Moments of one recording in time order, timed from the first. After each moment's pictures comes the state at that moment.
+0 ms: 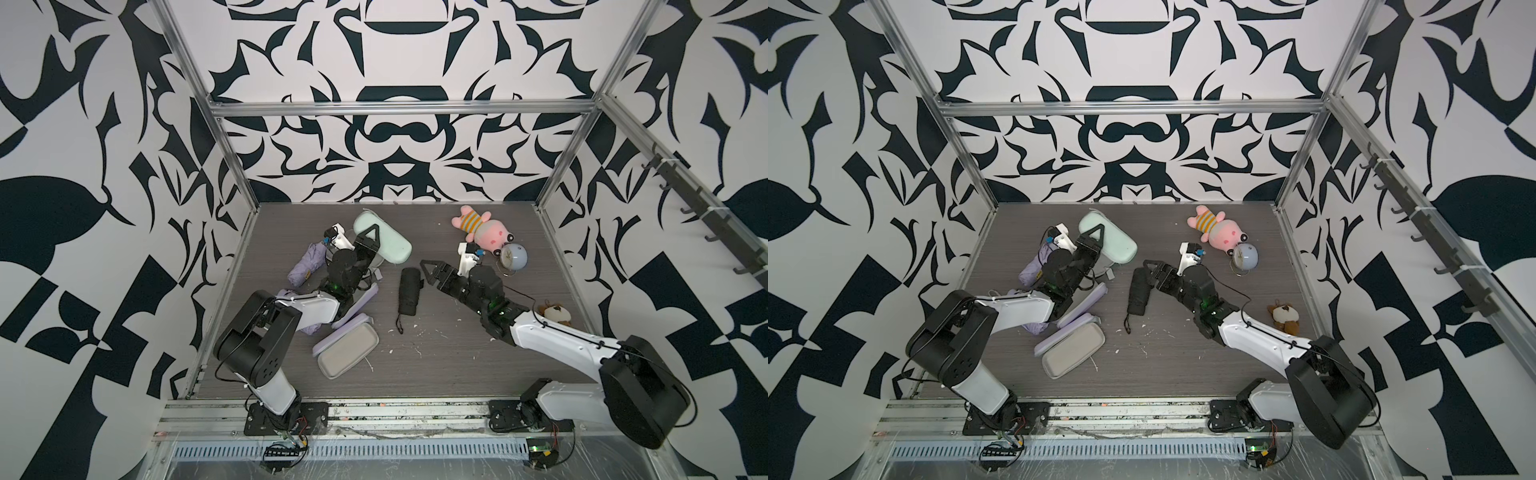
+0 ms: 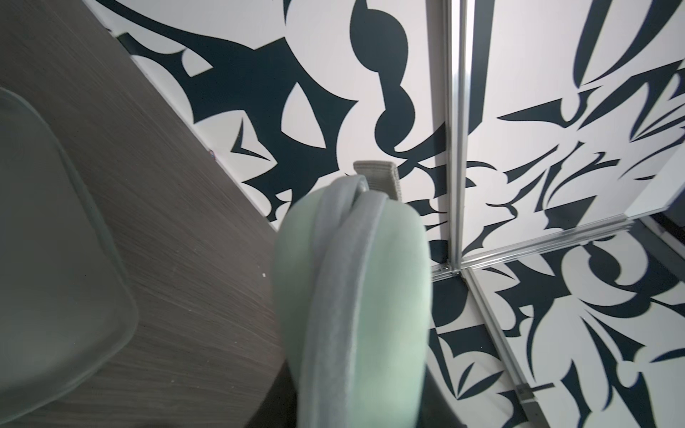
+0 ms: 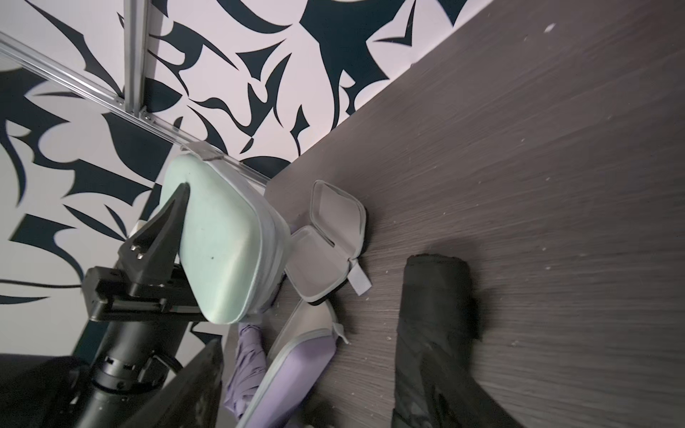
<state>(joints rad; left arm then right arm) -0.58 1.65 0.74 1.00 -0.15 -1.28 0.60 1.30 0.58 0.46 -0.07 0.99</state>
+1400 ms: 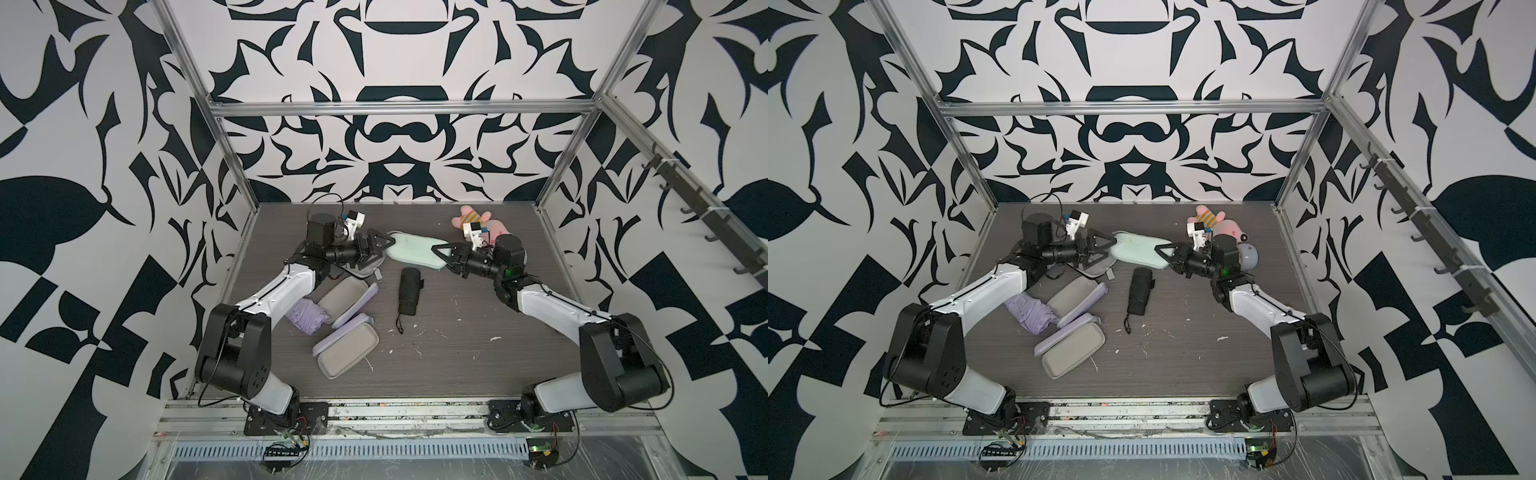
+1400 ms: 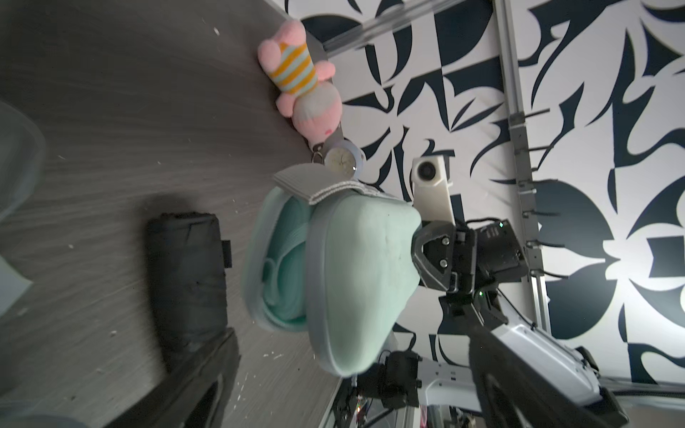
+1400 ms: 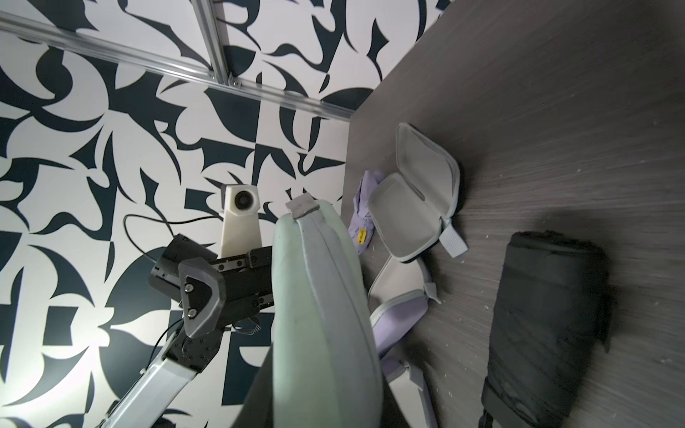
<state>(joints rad) -0.34 1.56 1.03 0.06 0.93 -0.86 0.25 1.44 0.76 0.47 -0.85 1.16</state>
